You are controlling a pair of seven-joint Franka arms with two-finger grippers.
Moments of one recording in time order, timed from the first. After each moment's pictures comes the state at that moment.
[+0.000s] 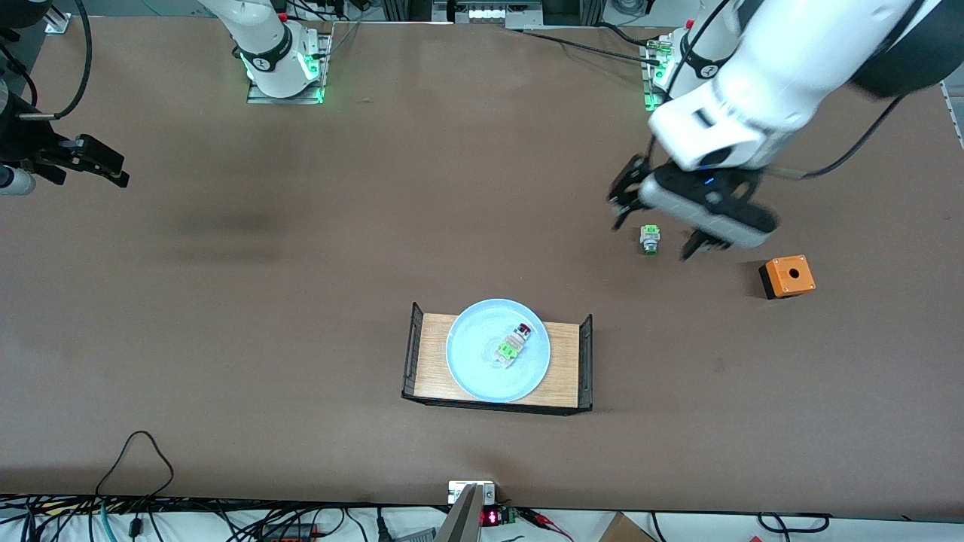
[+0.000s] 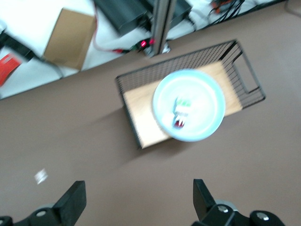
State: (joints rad) left arm -0.10 0.30 -0.40 -1.34 0.03 1.97 -0.07; right arm 0.03 -0.08 -0.08 -1.78 -0.03 1.69 -0.02
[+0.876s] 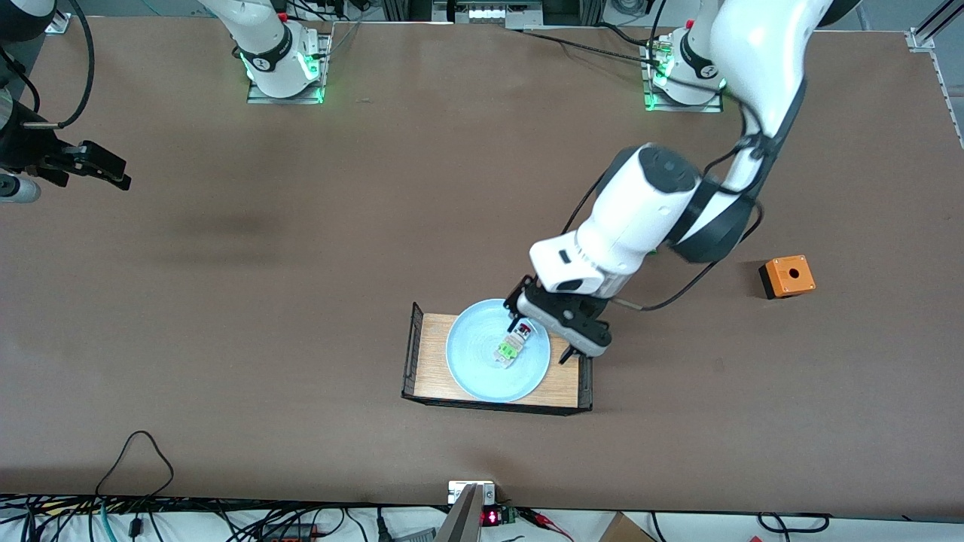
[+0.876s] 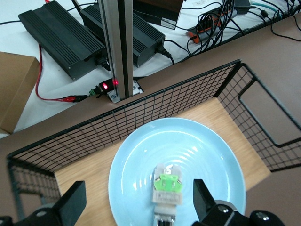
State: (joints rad) left arm -0.24 0.70 -0.36 -1.33 0.18 2.57 -0.07; right arm 0.03 -0.06 -0.09 -1.78 -0.03 1.68 -0.02
